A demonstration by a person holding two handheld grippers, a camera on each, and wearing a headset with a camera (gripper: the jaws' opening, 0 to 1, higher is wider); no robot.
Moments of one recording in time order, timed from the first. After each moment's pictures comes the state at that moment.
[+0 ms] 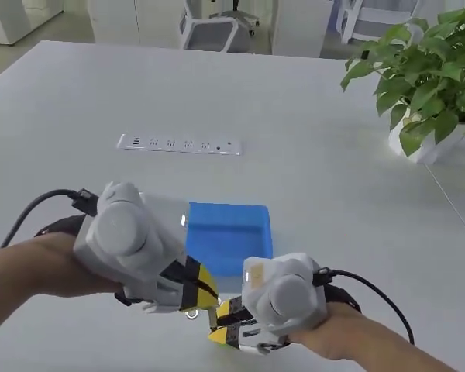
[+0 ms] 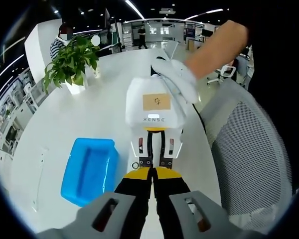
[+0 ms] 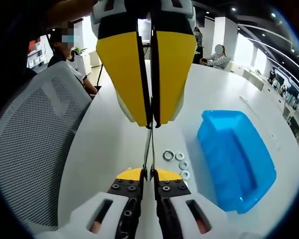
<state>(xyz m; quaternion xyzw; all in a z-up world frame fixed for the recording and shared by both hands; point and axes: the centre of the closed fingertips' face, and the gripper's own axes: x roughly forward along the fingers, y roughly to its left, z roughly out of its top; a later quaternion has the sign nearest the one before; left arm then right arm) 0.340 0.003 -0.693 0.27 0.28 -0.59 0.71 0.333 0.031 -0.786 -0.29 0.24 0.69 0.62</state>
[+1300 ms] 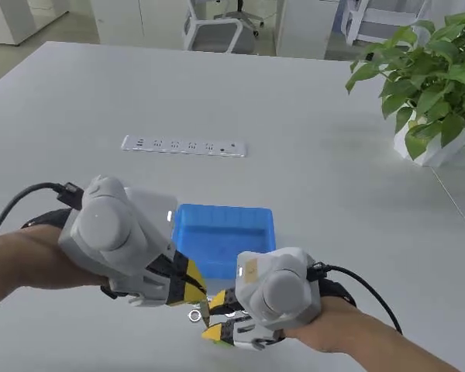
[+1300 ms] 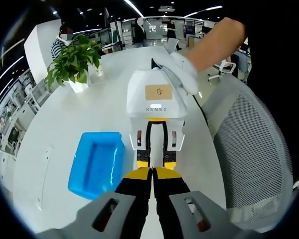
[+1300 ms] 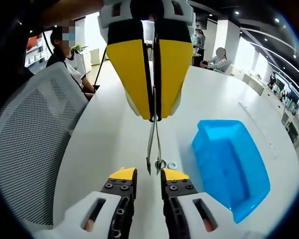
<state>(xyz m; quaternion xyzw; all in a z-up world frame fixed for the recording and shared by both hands) 0.349 0.030 -0.690 0.29 0.28 -0.58 0.70 0.343 0.045 -0.780 -0.30 0.23 0.69 0.62</state>
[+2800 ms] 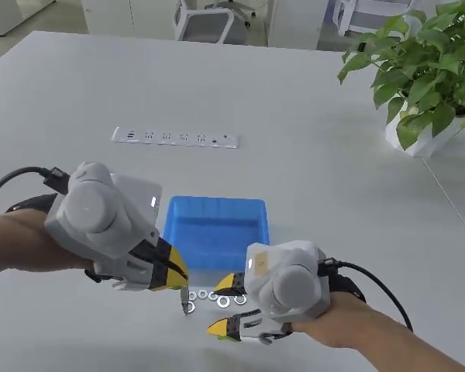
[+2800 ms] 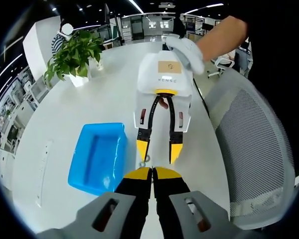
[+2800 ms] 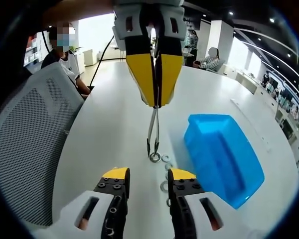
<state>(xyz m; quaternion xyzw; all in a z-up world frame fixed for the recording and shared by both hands) 0.355 0.041 -0.702 0.30 0.30 -0.58 0.70 0.350 0.030 -0.776 -0.30 0.23 0.67 0.64</state>
